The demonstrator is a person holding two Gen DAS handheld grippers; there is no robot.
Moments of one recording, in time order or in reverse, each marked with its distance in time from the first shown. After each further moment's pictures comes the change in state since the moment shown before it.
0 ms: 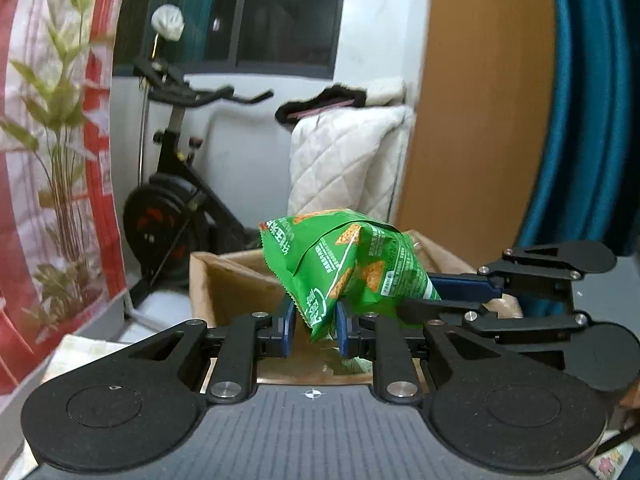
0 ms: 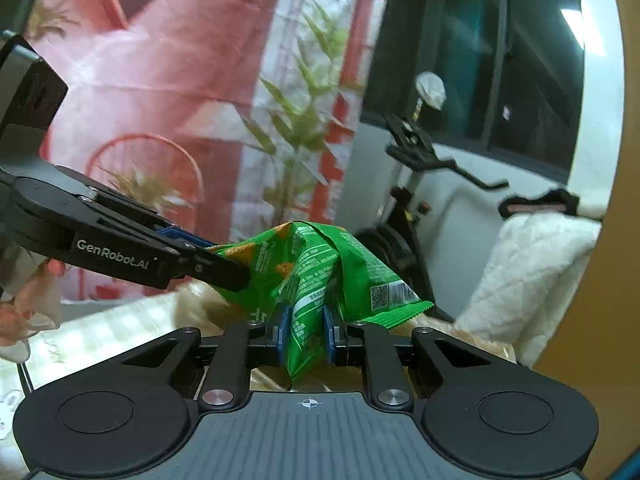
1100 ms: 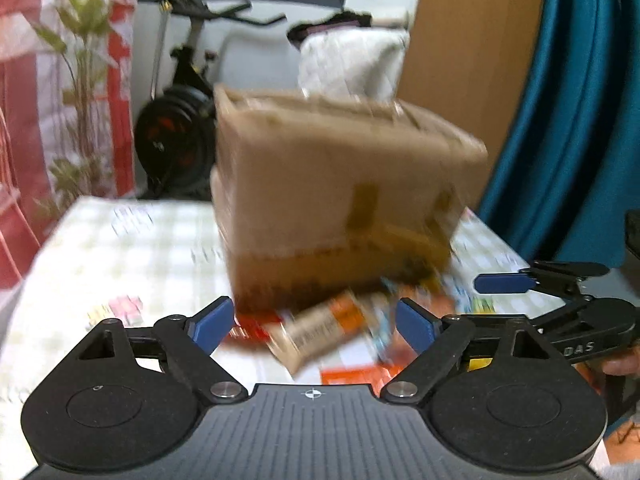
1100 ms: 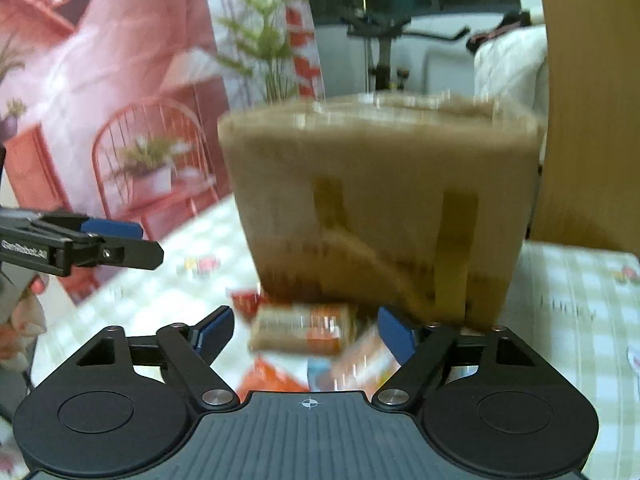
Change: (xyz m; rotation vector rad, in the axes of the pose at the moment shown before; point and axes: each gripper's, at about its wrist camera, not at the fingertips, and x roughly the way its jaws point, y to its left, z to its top) left arm -0.094 -0.001 -0.137 -0.066 0.186 -0.028; right arm -0.081 0.052 -0.160 0.336 0.238 0.092
